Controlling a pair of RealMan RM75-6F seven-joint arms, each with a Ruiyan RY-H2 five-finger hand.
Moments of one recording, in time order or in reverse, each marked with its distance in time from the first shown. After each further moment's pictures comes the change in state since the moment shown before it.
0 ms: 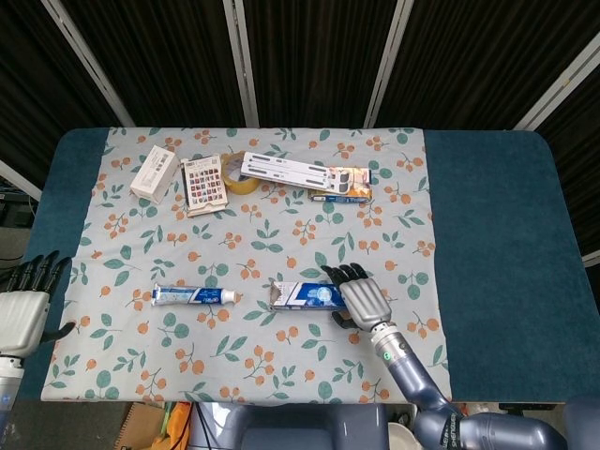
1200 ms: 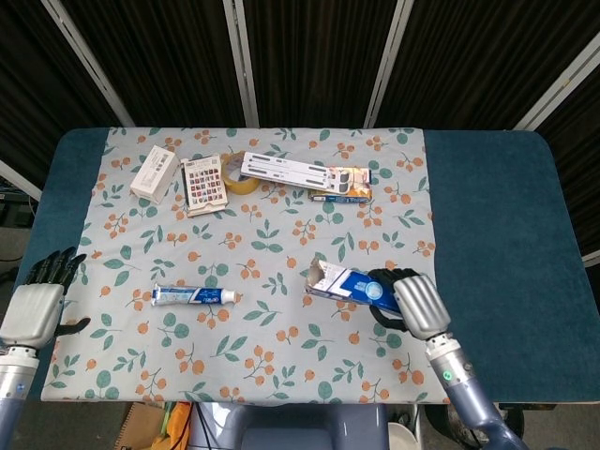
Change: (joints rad) left arm -0.057 0.003 -0.027 -0.084 -0.074 -0.084 0.036; right arm -0.168 0.323 -0.102 -0.230 -0.344 0.292 0.302
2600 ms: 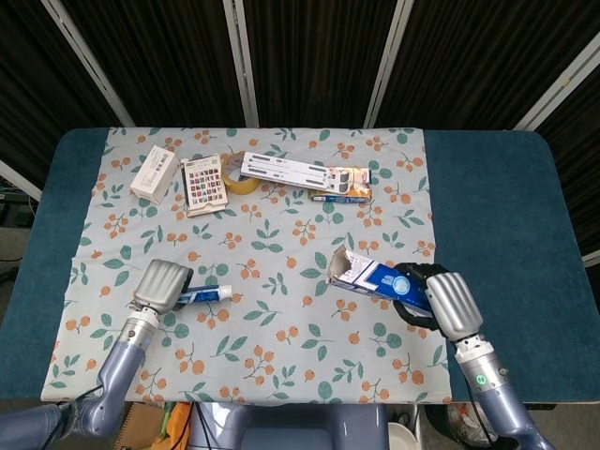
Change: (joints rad) left arm -0.360 -0.398 -0.038 0.152 -0.273 -0.190 0.438; right arm -0.053 0.110 0.022 -0.019 -0.067 0.031 0.164
